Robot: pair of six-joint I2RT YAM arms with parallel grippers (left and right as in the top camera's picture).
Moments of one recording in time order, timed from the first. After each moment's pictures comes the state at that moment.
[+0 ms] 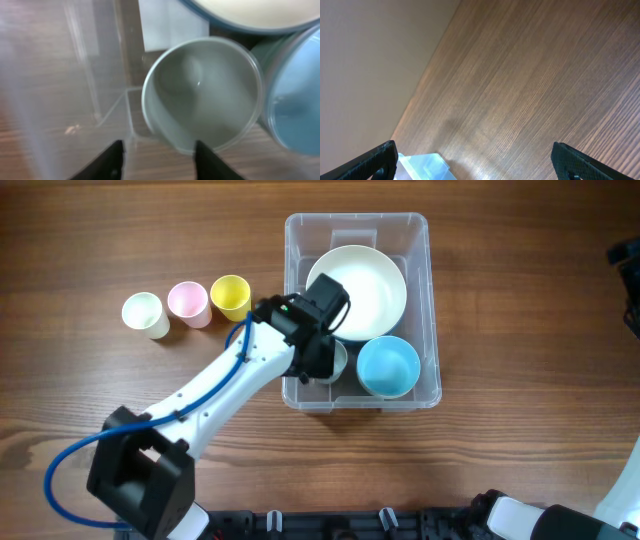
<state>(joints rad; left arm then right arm) -0.64 1.72 1.36 -1.04 0.00 -0.55 -0.49 1.42 1.63 -1.01 -0.09 0.65</state>
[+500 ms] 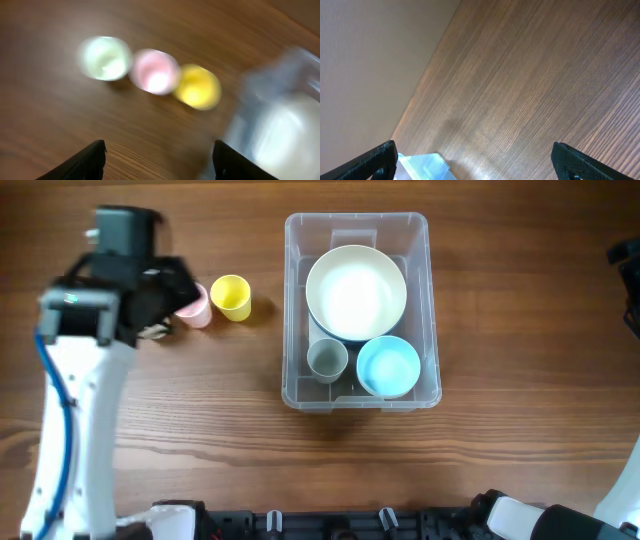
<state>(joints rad) -0.01 1.46 1.61 -1.20 -0.13 -0.54 -0.49 1.42 1.63 -1.01 -0.09 0.65</state>
